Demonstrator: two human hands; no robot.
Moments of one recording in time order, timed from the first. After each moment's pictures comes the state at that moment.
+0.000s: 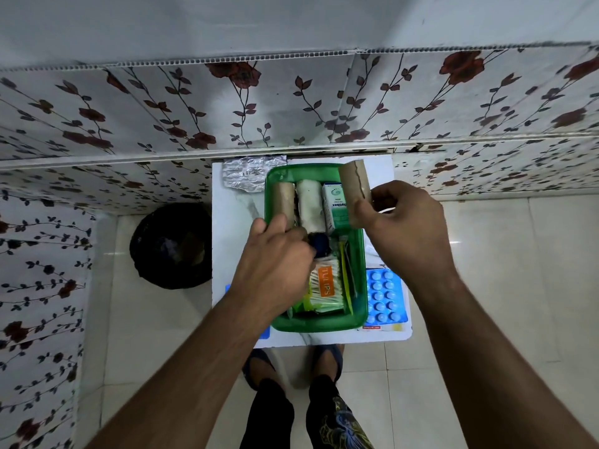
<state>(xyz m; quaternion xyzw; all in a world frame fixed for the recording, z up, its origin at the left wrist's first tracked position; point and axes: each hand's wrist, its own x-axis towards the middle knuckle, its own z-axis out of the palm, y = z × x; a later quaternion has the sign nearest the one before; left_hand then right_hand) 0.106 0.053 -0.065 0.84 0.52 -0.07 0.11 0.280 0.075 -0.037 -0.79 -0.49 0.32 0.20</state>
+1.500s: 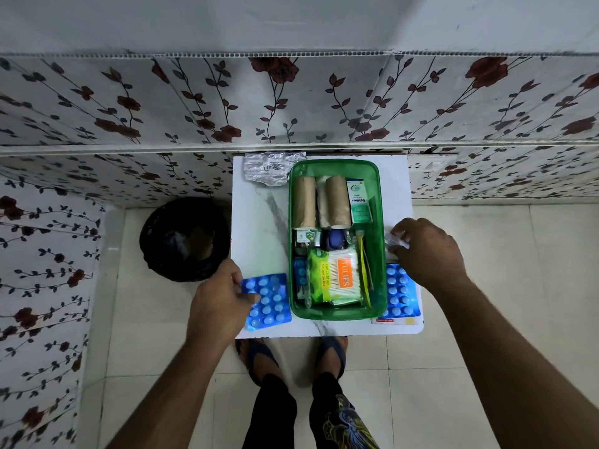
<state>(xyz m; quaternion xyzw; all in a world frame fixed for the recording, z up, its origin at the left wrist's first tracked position) 0.008 -0.017 -0.112 0.48 0.79 0.06 0.37 0.325 0.046 -0.122 -0.76 -0.61 0.24 -0.04</state>
